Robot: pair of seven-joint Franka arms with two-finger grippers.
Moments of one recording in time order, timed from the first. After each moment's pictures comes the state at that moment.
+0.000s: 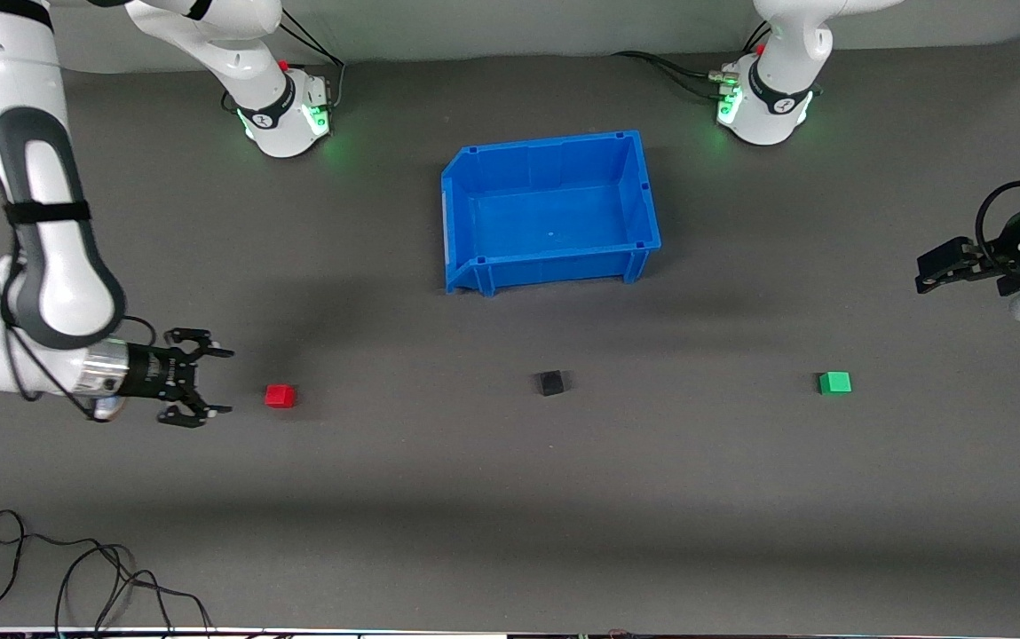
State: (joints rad) left arm 0.11 0.06 -0.11 -1.62 0.01 1.66 0.05; right arm -0.03 0.48 -0.07 -1.82 0.61 2.06 1.06
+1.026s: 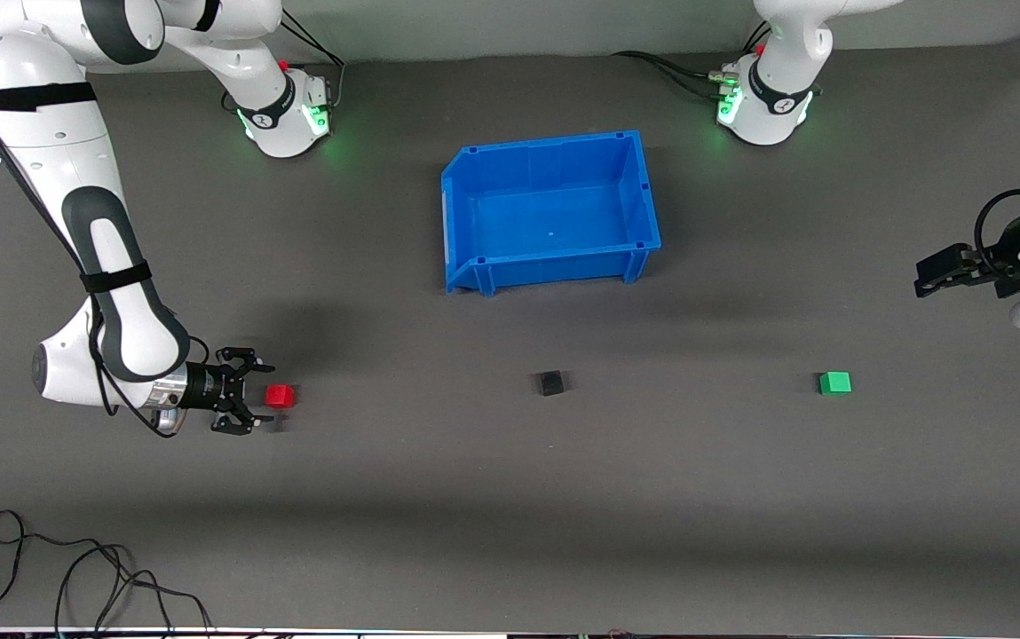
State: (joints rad) left arm 0.12 0.08 -0.11 -1.62 0.01 1.66 0.03; right arm -0.02 0.64 -0.07 -1.82 0.71 2.18 0.93
